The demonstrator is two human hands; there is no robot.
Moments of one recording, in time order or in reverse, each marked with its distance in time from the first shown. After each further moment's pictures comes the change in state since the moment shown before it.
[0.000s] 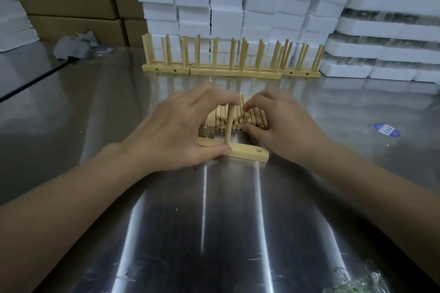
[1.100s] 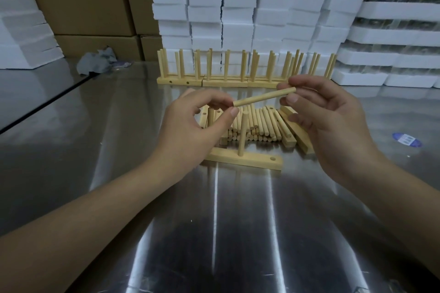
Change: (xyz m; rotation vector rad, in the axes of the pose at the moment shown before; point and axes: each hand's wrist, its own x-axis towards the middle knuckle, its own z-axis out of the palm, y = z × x) left_hand 0.004 0.012 0.010 -0.444 0.385 -0.408; right_hand -0.019 -0.007 -0.027 1.326 0.346 0.266
